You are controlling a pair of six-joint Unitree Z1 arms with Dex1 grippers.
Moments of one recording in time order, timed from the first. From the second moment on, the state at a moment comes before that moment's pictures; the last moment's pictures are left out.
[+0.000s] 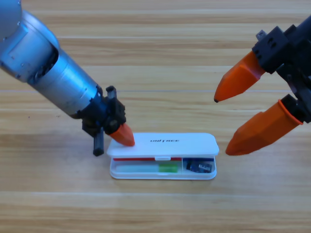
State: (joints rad) arm 0 -0.66 1.87 -1.09 0.35 -0.29 0.67; arm 1 0.85 1.61 -1.52 0.95 0.52 -0.53
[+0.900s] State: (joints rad) arm 0 -0.69 1.89 -0.98 0.21 -0.29 0.69; arm 1 0.85 1.61 -1.52 0.95 0.52 -0.53
